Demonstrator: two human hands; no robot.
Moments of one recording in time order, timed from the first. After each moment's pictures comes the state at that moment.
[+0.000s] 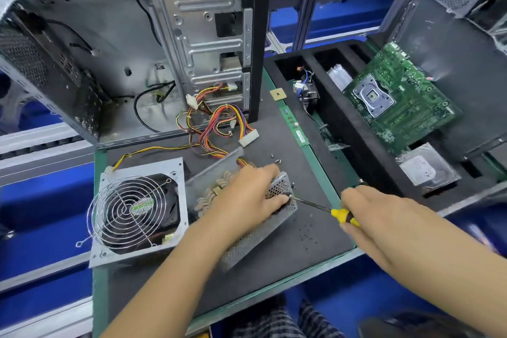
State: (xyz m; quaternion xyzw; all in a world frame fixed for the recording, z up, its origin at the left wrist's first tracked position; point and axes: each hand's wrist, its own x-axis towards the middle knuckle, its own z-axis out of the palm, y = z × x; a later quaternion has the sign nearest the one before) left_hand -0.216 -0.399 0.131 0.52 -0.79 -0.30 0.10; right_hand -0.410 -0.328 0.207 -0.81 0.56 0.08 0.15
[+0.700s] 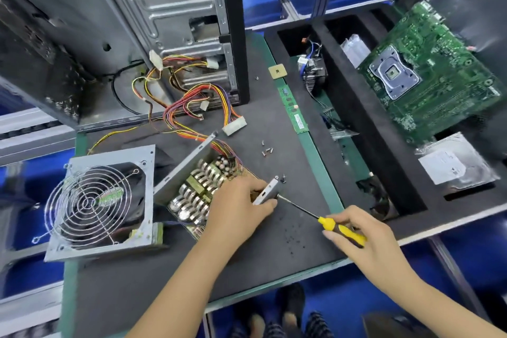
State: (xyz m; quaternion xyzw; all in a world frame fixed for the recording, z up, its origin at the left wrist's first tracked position) left_hand -0.256 -0.390 0.070 0.64 -0.67 -0.34 0.15; right_hand -0.490 -0.336 0.037 -0.68 0.56 -0.27 0.38
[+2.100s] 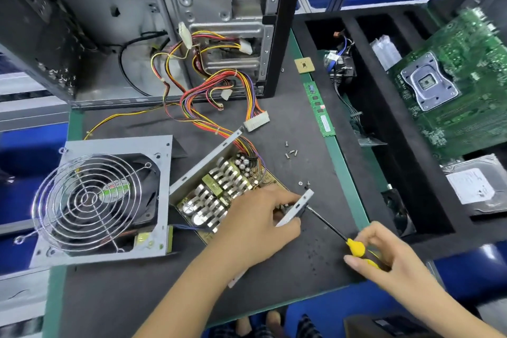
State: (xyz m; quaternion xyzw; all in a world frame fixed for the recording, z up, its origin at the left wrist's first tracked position) left_hand -0.232 -0.390 0.069 0.56 -0.66 -0.48 0.16; right_hand -0.487 -0.344 0.034 -0.57 0.59 -0.20 0.54
